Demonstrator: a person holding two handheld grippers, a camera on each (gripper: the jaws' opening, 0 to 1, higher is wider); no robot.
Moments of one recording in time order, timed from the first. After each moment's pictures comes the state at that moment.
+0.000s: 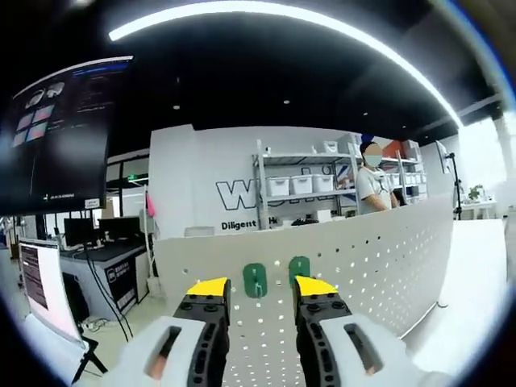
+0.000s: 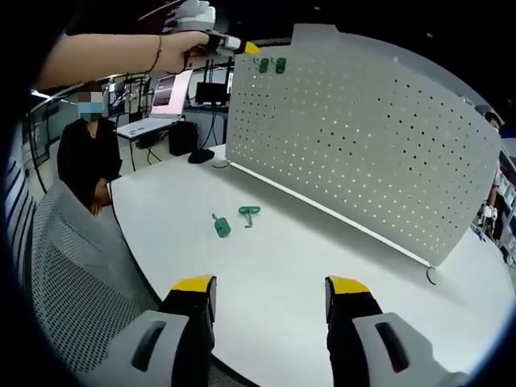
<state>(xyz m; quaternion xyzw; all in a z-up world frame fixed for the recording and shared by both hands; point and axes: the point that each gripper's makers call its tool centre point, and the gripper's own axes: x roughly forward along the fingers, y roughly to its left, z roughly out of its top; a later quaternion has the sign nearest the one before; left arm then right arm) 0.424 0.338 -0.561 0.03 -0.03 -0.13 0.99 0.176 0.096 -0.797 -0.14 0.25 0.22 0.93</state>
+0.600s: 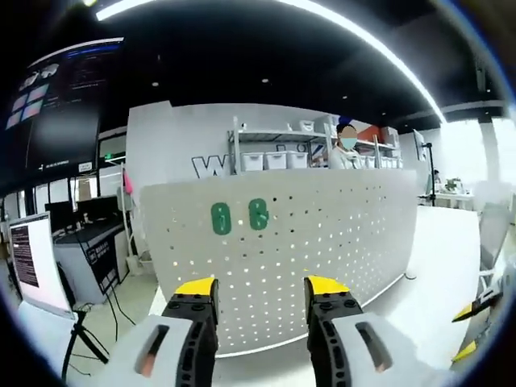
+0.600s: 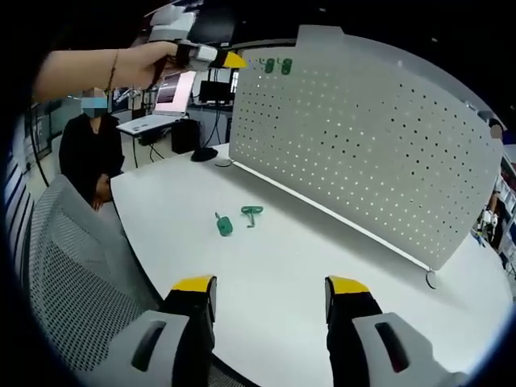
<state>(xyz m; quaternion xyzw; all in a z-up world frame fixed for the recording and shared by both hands) 0.371 0.328 -0.619 0.04 0.05 -0.20 0.98 0.174 0.098 -0.797 -0.15 0.25 0.23 0.93</state>
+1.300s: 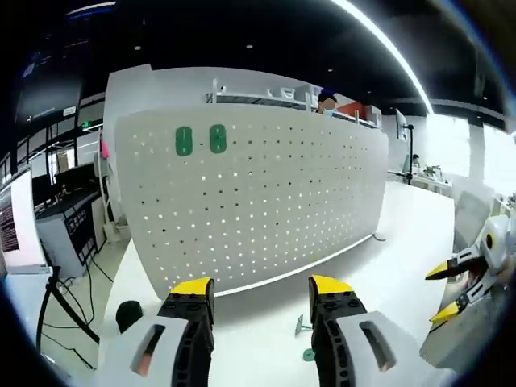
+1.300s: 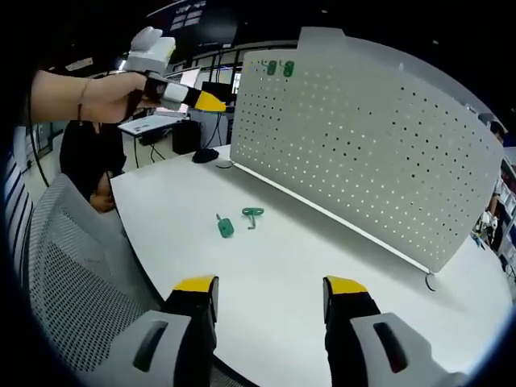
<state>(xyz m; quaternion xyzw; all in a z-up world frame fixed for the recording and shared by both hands) 0.313 0.302 -0.709 0.03 0.15 -0.26 0.95 0.173 0.098 -0.796 -0.16 0.24 0.23 0.93</state>
